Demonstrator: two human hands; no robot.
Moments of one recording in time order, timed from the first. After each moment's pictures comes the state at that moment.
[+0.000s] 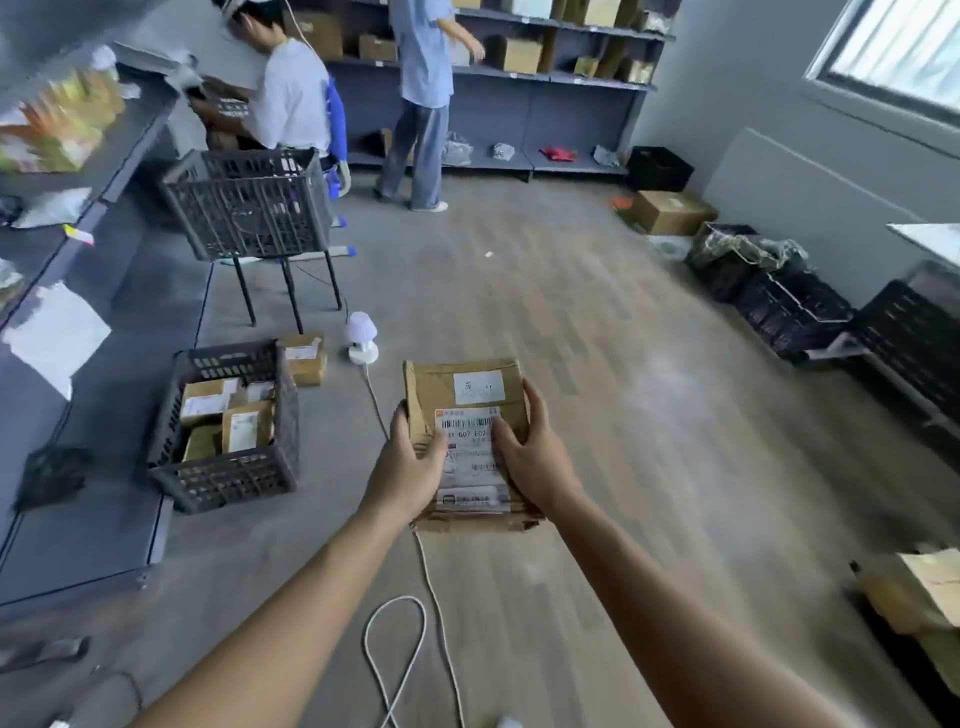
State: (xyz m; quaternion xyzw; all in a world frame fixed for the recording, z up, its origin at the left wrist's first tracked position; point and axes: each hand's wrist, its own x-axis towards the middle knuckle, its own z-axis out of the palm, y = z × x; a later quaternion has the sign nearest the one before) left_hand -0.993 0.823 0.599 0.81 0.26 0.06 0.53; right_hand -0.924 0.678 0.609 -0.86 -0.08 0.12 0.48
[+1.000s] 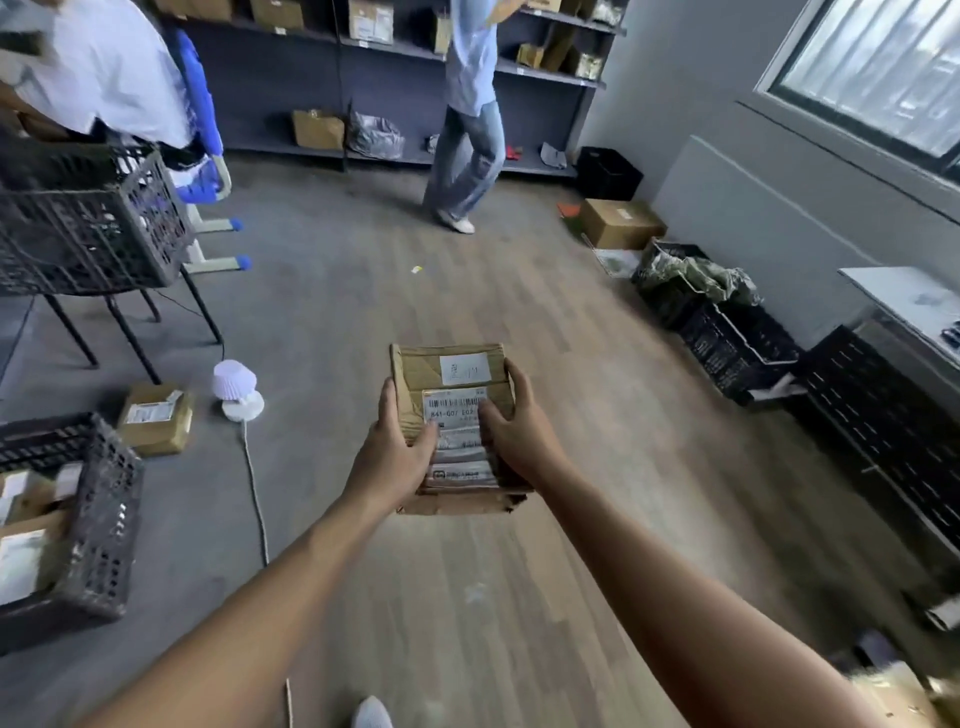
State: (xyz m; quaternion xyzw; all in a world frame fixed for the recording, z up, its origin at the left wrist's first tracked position) left_hand -0.550 0.746 0.595 0.84 0.21 0.04 0.50; right_hand -0.483 0.598 0.630 -0.88 -0.07 0.11 0.45
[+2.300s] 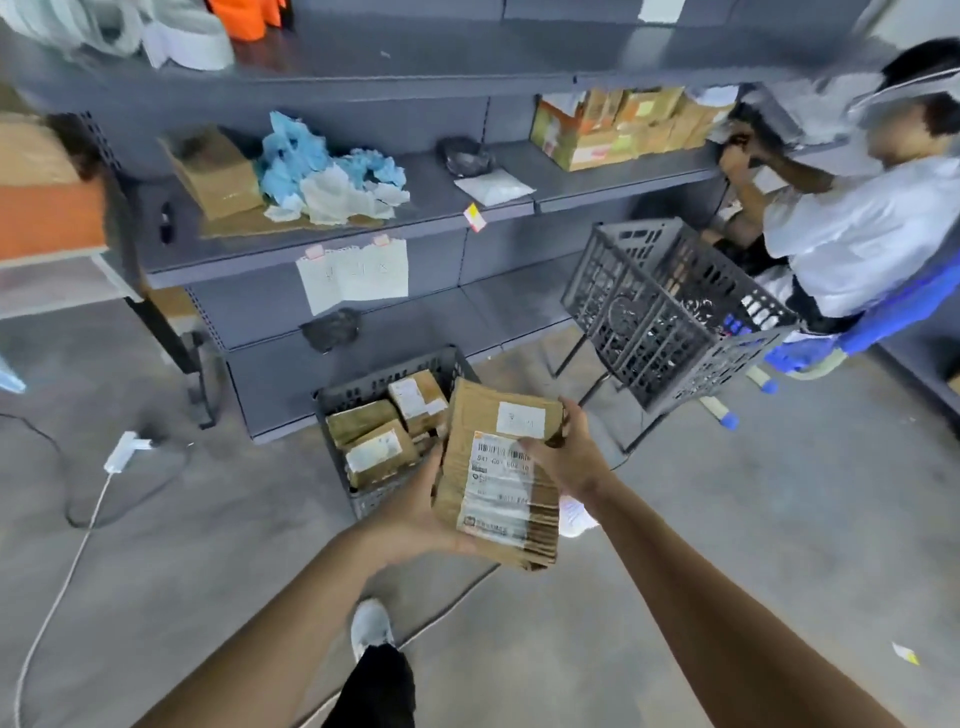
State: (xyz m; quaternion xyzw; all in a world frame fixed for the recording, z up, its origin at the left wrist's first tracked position) left_hand -0.536 1.171 0.526 0.54 0.57 0.20 0.59; right_hand -0.321 1.251 0.524 -0.67 -0.51 0.49 0.23
